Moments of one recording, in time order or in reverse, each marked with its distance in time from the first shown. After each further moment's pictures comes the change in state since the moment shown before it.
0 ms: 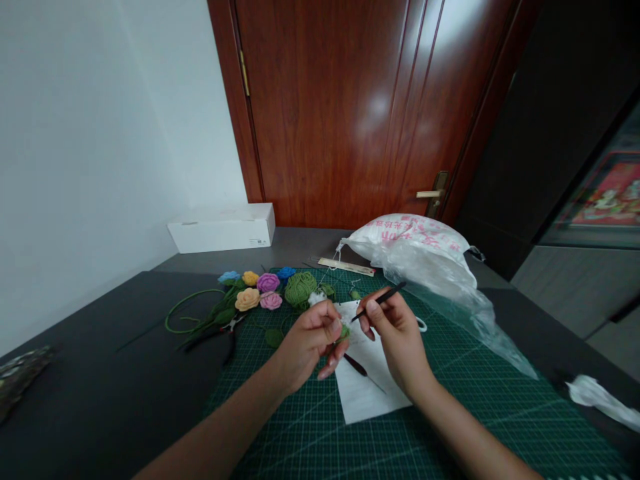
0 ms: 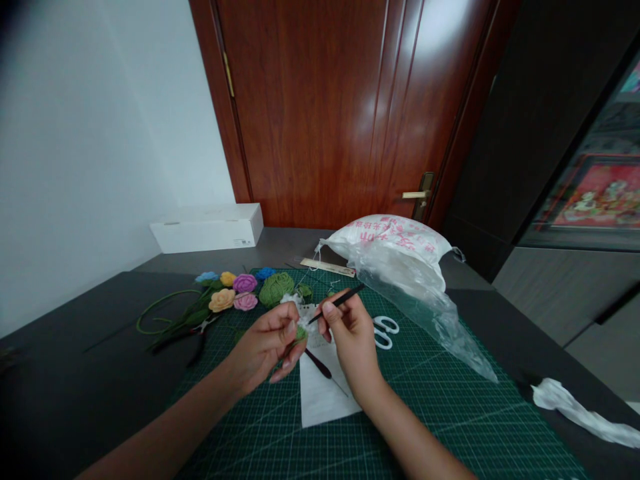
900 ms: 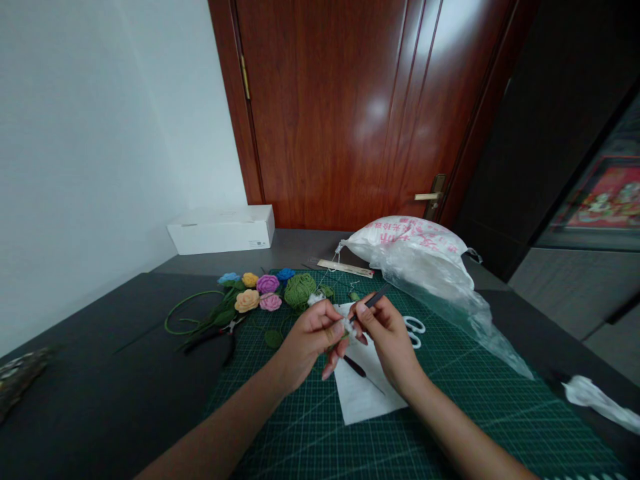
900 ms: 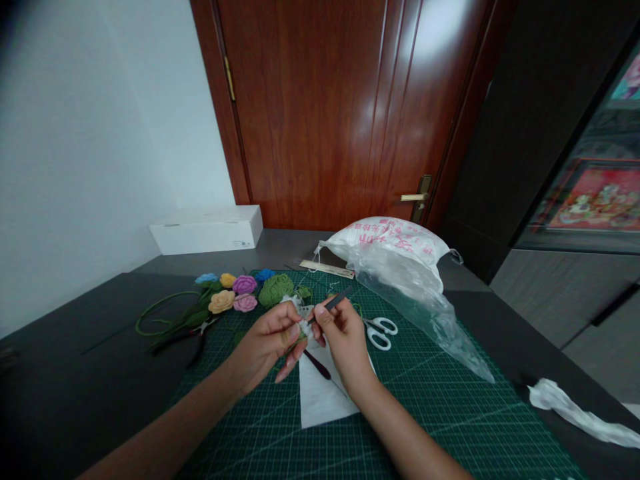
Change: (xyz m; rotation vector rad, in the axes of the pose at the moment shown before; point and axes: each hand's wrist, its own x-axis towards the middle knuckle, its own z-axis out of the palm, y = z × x) left_hand 0.000 -0.002 0.001 0.044 0.060 0.041; right_hand 0.000 0.007 0.007 0.020 -0.042 0.119
